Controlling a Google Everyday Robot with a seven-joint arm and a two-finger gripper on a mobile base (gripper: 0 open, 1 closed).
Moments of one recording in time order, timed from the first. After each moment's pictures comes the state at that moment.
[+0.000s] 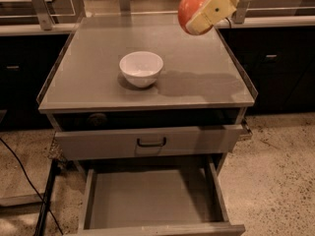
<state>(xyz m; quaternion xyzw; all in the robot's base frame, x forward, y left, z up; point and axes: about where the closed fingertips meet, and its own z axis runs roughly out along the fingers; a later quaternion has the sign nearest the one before) 0.582 -0.116 1.053 -0.53 0.75 0.17 0.35</state>
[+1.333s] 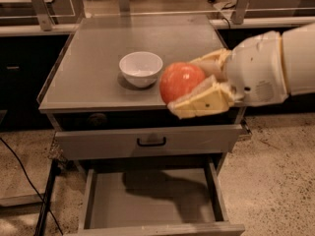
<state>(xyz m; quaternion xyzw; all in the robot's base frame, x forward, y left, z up) 0.428 -0.068 0.989 -0.52 0.70 0.23 0.44</state>
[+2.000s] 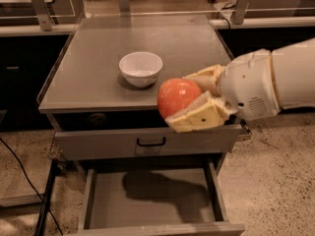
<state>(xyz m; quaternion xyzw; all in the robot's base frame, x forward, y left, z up) 0.419 -0.063 0.964 -0.52 0.70 0.23 0.42</state>
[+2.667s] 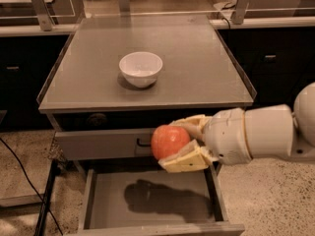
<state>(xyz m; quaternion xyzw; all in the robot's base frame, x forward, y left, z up) 0.400 -0.049 0.864 -0.52 0.70 0.28 0.41</state>
